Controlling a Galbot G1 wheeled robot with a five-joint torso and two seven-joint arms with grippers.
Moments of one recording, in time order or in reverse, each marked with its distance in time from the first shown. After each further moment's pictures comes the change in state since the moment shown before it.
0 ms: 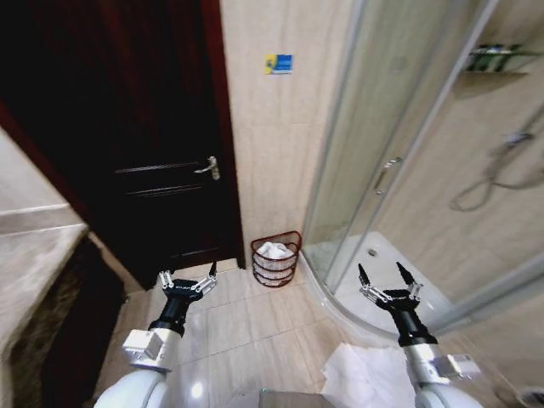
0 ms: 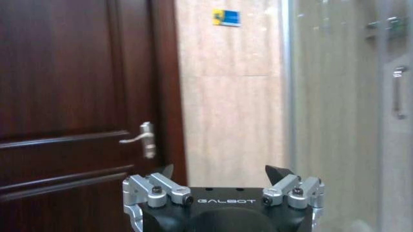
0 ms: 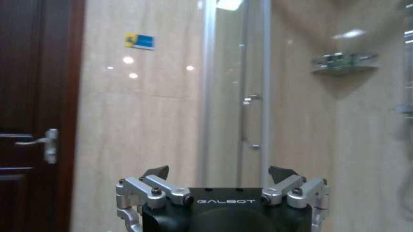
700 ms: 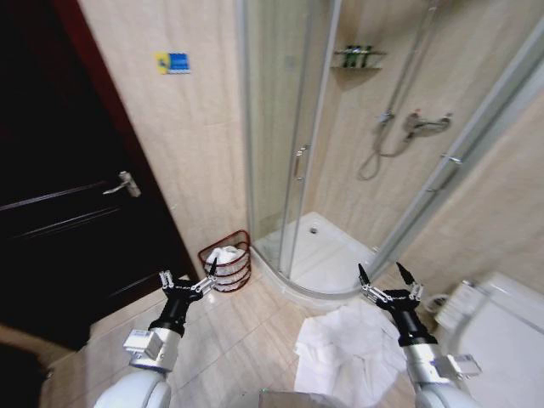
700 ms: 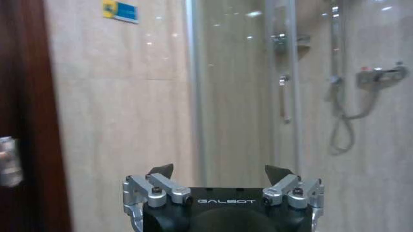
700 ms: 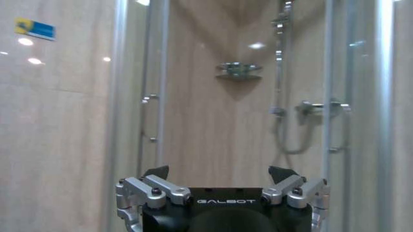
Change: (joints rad) left arm 0.000 0.000 0.000 0.000 0.000 0.000 0.000; right arm 0.000 0.000 0.000 0.000 0.000 0.000 0.000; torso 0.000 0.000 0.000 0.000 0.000
